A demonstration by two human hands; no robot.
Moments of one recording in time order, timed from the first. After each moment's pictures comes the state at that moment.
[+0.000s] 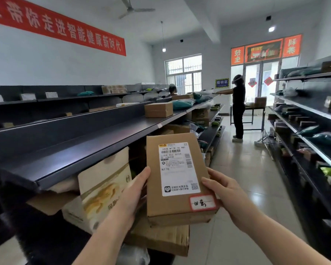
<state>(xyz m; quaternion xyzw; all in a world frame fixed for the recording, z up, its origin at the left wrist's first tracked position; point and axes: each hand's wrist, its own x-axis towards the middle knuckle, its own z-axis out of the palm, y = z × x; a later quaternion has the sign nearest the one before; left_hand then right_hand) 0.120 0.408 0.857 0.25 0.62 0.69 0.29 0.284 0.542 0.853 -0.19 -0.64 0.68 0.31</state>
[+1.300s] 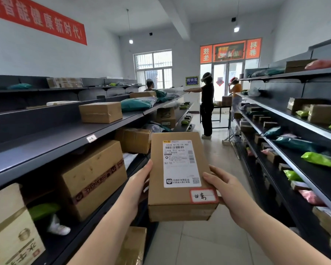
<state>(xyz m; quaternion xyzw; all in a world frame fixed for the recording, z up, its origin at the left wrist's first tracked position) 0.083 0.774 0.839 0.28 0.58 0.66 0.38 0.271 0.863 0.840 -0.27 -0.60 0.65 0.38</state>
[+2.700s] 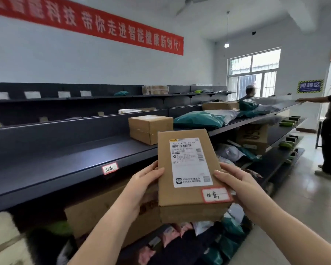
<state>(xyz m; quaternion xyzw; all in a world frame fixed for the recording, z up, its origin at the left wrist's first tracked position) -0.106 0.981 0.877 0.20 0.64 0.72 0.18 0.007 1.184 0.877 -0.08 -0.68 0.70 0.21</state>
